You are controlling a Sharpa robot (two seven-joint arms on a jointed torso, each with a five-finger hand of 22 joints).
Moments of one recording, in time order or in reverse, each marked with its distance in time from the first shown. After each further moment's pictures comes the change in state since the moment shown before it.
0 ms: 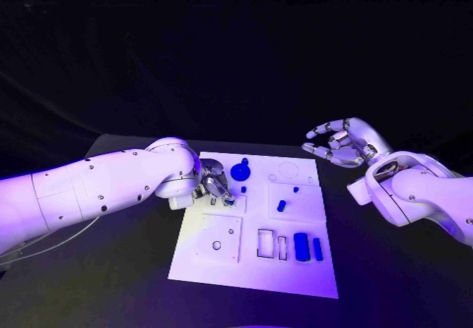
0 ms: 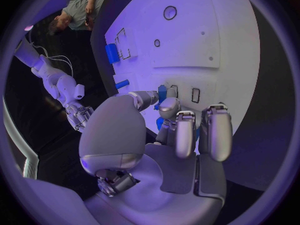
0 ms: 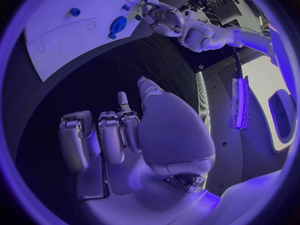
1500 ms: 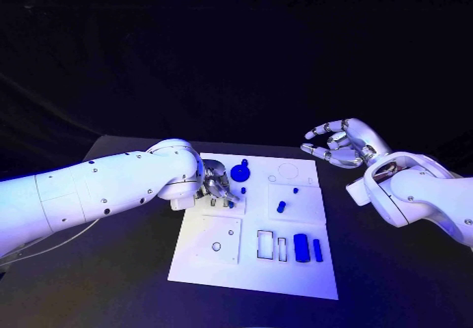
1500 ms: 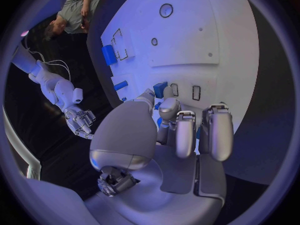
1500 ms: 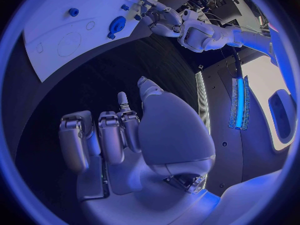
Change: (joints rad) left arm 0.000 0.013 0.001 0.005 -0.054 0.005 -0.013; left_hand 0.070 0.175 -0.604 0.069 -0.137 0.033 -0.004 -0.049 -0.112 -0.005 0.004 0.013 0.004 0.000 0.007 0.000 0.000 0.000 0.000 0.008 -0.012 0.000; right arm 0.002 0.005 0.000 0.000 0.001 0.000 -0.001; right_hand 0.000 0.000 0.000 0.000 -0.004 0.000 0.000 -0.004 0.000 0.000 0.000 0.000 0.000 0.000 0.000 0.000 0.001 0.000 0.000 0.000 0.000 0.000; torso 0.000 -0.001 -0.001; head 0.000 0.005
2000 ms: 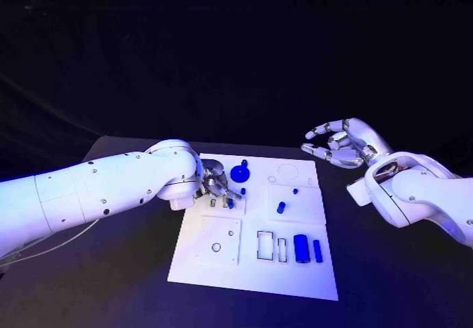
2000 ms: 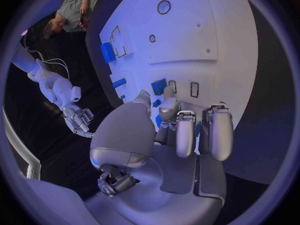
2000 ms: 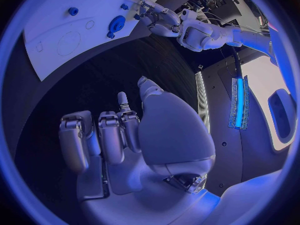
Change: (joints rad) left arm 0.000 -0.002 0.001 -0.007 -0.004 -0.016 0.000; left_hand -0.069 0.034 -0.125 -0.002 0.000 0.009 0.002 -0.005 -0.023 0.004 0.004 0.000 0.000 -0.004 0.004 0.000 0.000 0.000 0.000 0.000 -0.004 0.000; right arm 0.004 -0.005 0.000 0.006 0.000 0.000 0.000; right_hand 0.000 0.000 -0.006 0.000 -0.004 -0.003 0.003 0.000 0.000 0.000 0.000 0.000 0.000 0.000 0.000 0.000 -0.001 0.000 0.000 0.000 0.000 0.000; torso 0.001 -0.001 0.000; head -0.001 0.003
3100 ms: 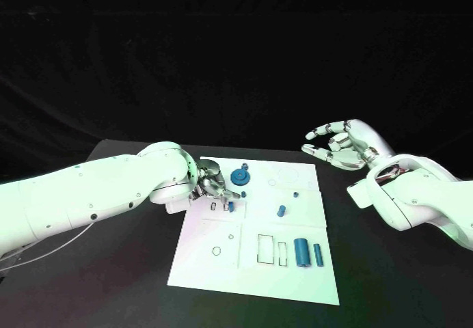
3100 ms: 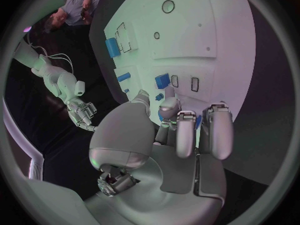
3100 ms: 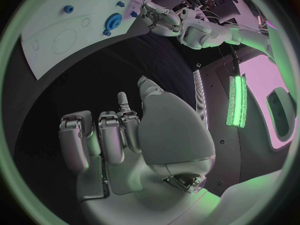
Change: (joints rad) left arm -0.002 -0.053 0.016 0.049 0.018 -0.047 0.022; left_hand -0.024 -0.002 -0.017 0.003 0.000 0.018 0.018 -0.045 -0.064 -0.004 0.003 -0.017 -0.018 0.002 0.005 0.000 0.000 0.000 -0.004 0.004 -0.016 0.000; right arm 0.005 -0.008 0.002 0.012 0.015 -0.009 0.023; right_hand 0.000 0.000 0.000 0.000 -0.011 0.000 0.000 -0.004 0.000 0.003 0.003 0.000 0.000 0.000 0.000 0.000 0.000 0.000 0.000 0.000 0.000 0.000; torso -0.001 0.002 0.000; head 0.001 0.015
